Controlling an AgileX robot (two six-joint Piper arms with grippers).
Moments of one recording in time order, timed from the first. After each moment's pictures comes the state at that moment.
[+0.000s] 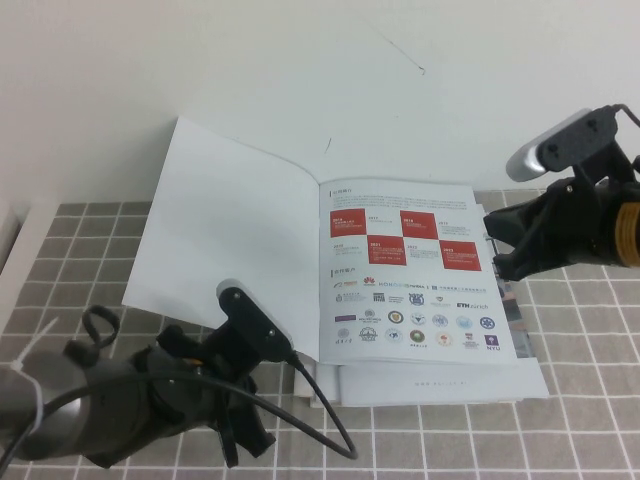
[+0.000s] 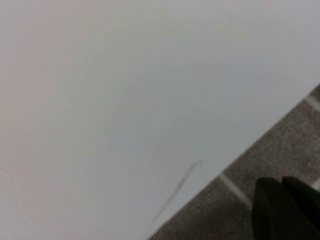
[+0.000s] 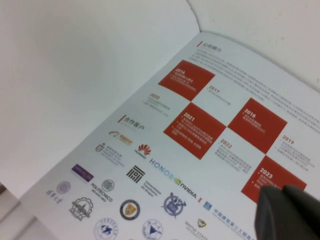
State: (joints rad) right arm 0.27 1.62 -0.96 -1.73 -0.33 1.50; left arm -0.52 1.74 -0.70 -0.95 -0.14 1.27
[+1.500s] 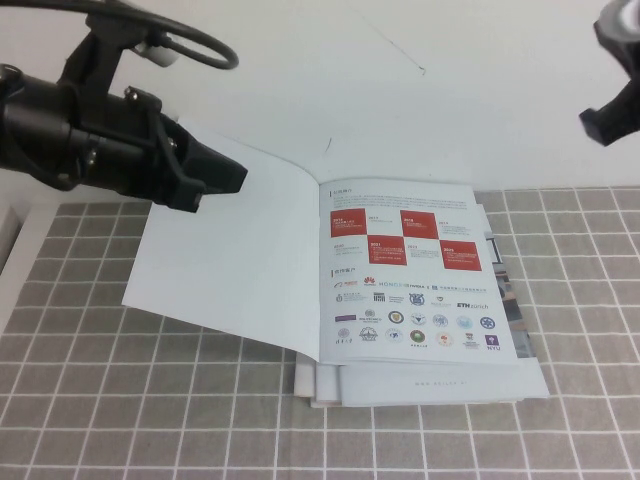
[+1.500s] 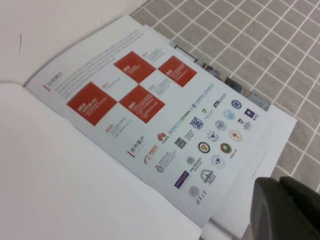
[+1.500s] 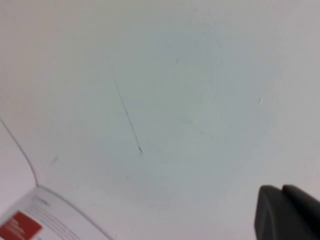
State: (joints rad) right arm 0.33 1.33 -1.06 -1.73 0.03 1.24; left arm -0.10 1.50 -1.35 -0.89 1.00 1.02
